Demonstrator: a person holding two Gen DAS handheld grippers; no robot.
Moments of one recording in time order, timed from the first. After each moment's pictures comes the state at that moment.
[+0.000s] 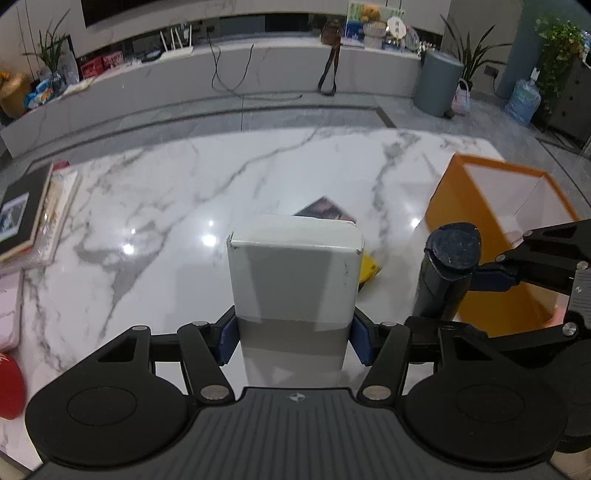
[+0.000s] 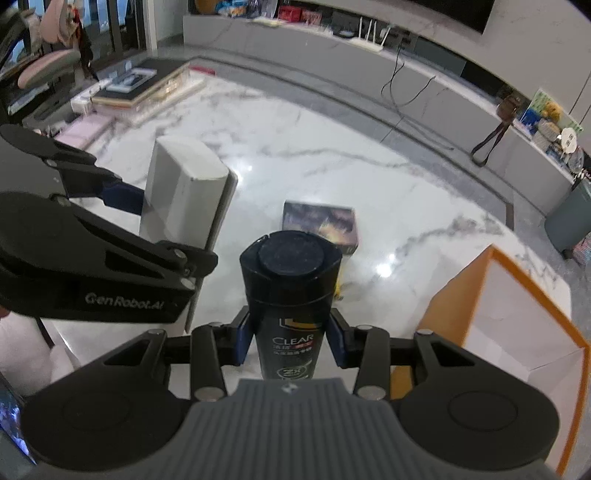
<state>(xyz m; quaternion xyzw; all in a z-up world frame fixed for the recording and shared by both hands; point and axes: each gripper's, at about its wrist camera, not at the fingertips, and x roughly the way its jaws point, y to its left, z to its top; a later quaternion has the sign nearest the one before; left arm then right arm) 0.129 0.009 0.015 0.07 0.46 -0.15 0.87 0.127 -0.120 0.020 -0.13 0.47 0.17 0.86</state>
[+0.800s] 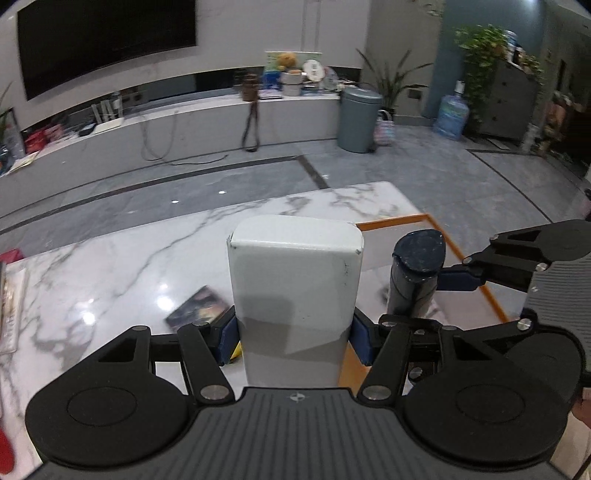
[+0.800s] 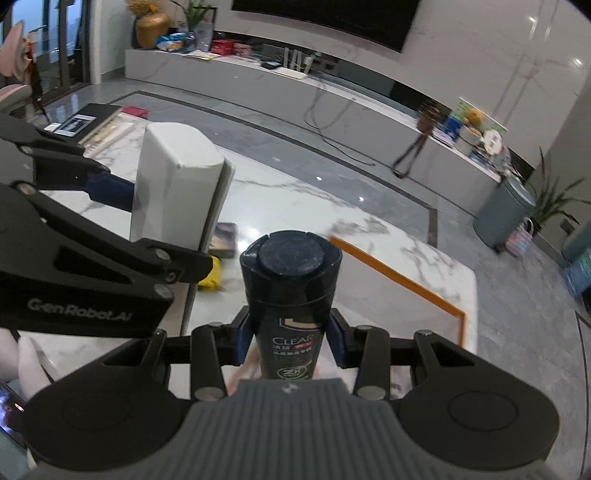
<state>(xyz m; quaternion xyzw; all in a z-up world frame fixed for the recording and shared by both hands) 0.098 -0.098 0.082 0.09 0.39 -0.26 0.88 0.073 -0.228 0.090 -0.13 0.42 0.07 0.89</state>
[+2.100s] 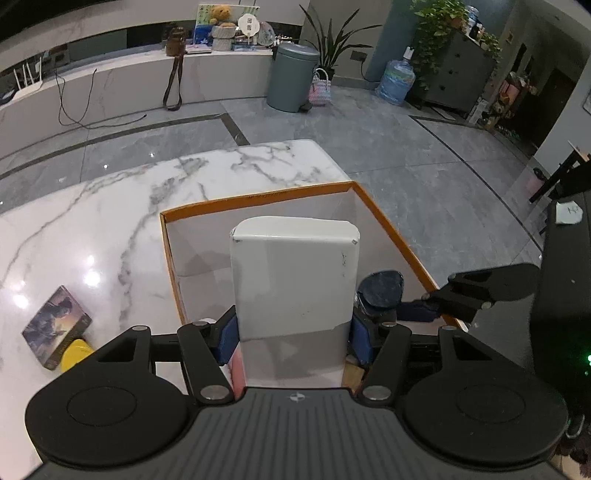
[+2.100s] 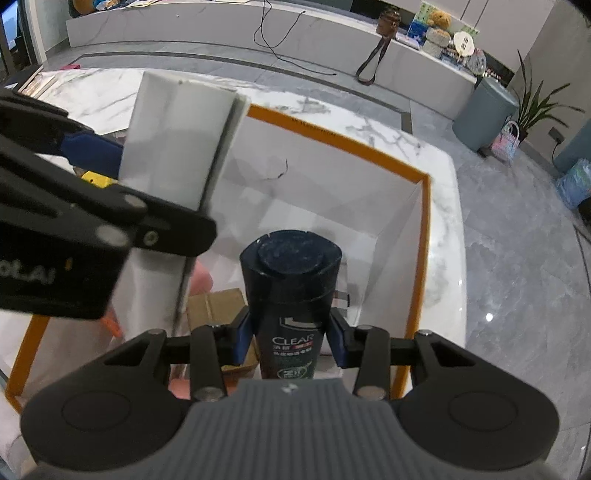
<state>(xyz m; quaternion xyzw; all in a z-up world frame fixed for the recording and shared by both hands) 0.146 -0.201 0.004 0.06 0.45 -0.35 0.82 0.114 -0.335 -0.013 -0.08 0.53 0.02 0.85</state>
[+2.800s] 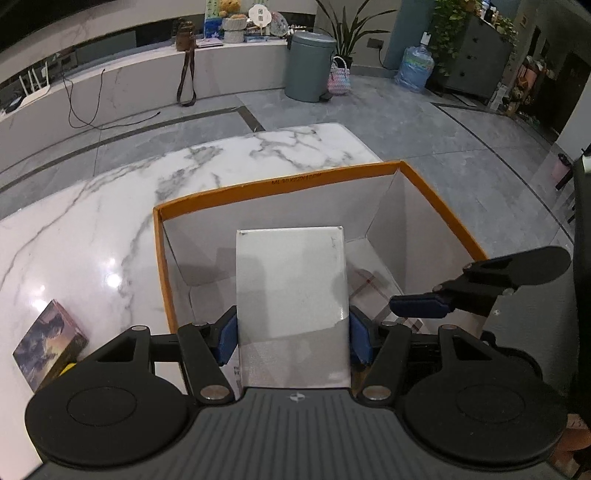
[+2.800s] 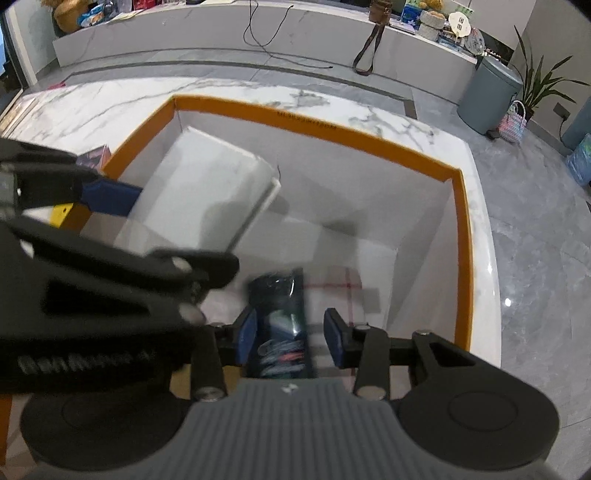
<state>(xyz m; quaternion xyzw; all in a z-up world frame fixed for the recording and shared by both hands) 0.165 -0.220 -0.032 0.10 0.45 -0.32 0.83 0.142 -0.339 -0.038 -0.04 0.53 0.01 0.85</state>
